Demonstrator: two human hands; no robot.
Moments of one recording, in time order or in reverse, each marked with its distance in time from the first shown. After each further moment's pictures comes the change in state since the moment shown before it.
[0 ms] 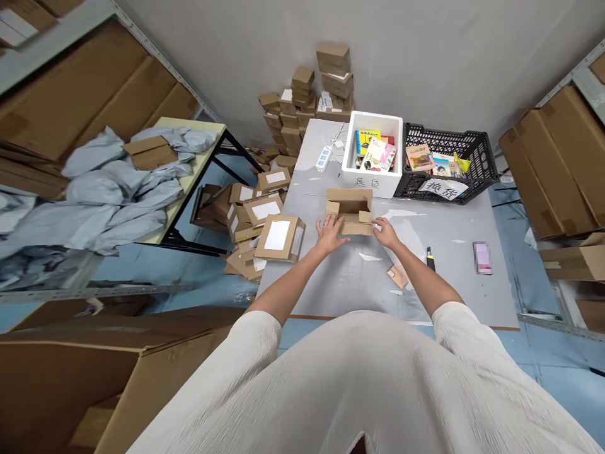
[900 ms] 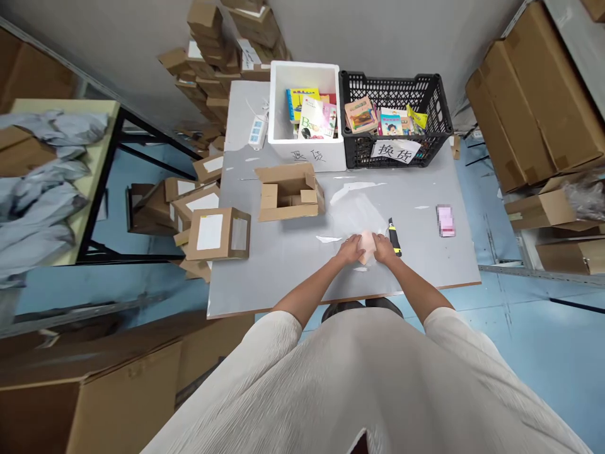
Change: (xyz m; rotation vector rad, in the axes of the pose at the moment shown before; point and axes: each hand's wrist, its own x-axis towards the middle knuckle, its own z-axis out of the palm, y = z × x) left_hand -0.028 0.202 0.181 -0.190 -0.510 0.063; right_hand -0.175 0.153 -0.036 -0.453 -0.340 0.312
